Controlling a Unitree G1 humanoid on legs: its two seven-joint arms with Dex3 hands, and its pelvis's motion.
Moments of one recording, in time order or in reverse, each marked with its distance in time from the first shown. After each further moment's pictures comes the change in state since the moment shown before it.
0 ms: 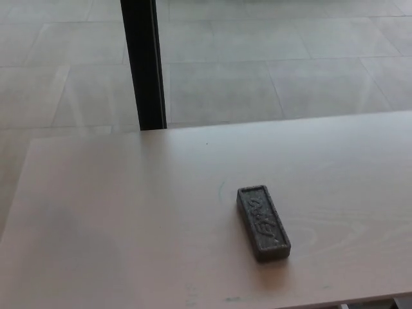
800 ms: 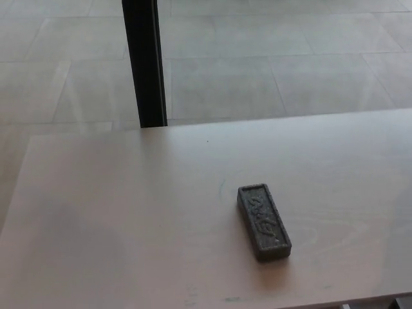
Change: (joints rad) left_arm -0.015 0.002 0.088 0.010 -0.054 0.031 0.039; right_arm -0.804 -0.099 0.094 -0.514 0.100 0.137 -0.118
